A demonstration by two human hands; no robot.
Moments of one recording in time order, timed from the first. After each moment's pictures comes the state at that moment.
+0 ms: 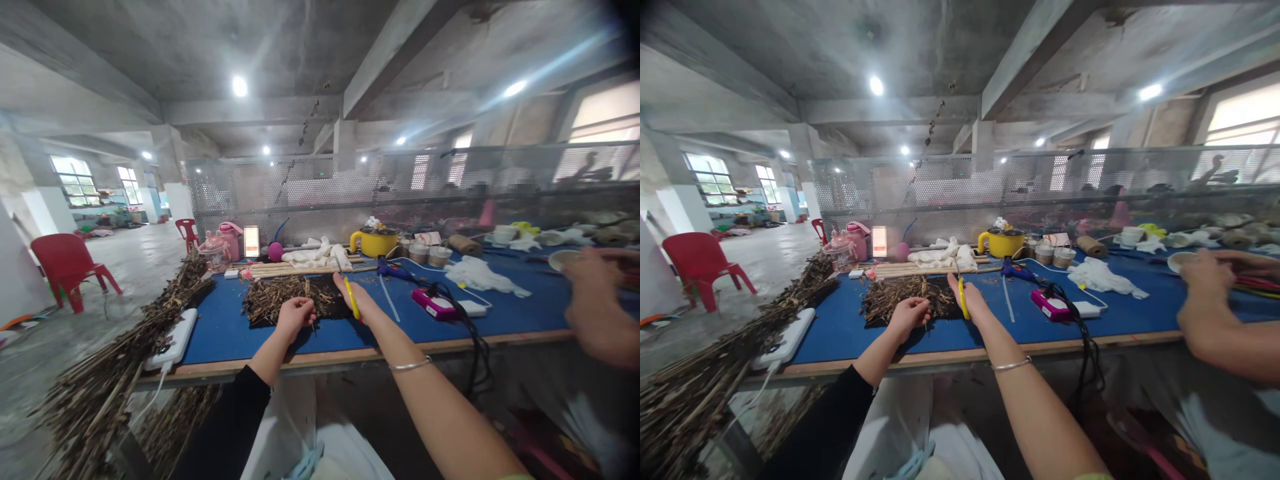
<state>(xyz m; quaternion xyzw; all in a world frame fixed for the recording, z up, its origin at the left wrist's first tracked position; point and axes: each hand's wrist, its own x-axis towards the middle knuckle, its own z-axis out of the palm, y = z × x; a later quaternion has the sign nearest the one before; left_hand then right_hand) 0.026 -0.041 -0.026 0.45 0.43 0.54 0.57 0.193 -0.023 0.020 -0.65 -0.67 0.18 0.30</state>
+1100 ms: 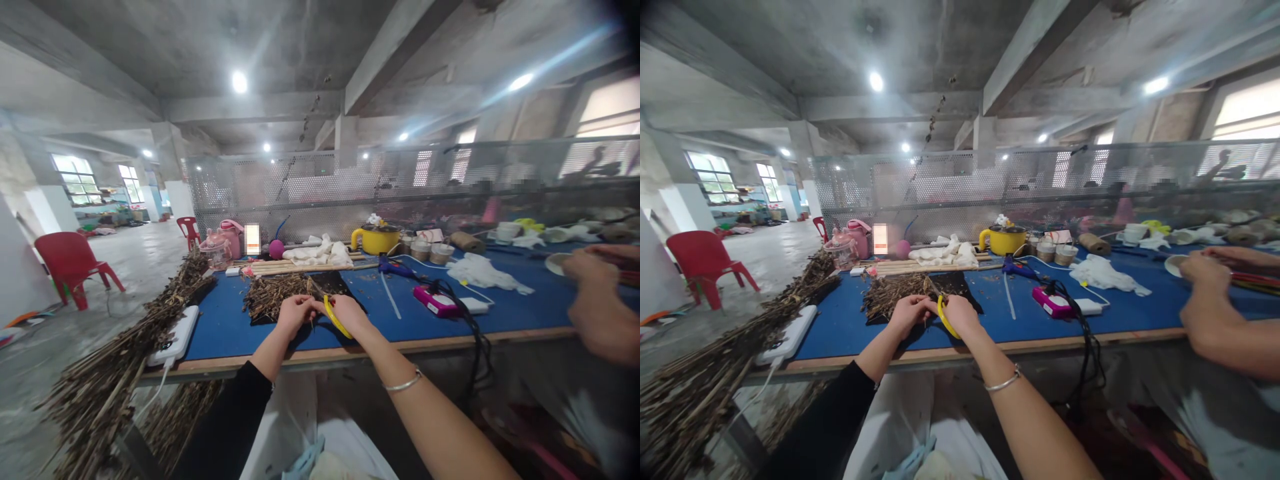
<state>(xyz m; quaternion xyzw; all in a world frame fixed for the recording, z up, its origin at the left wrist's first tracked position) 0.023 -0.040 -0.027 0.47 0.44 0.53 0.54 0.164 -0.055 0.007 -0.65 -0.72 0.11 0.21</state>
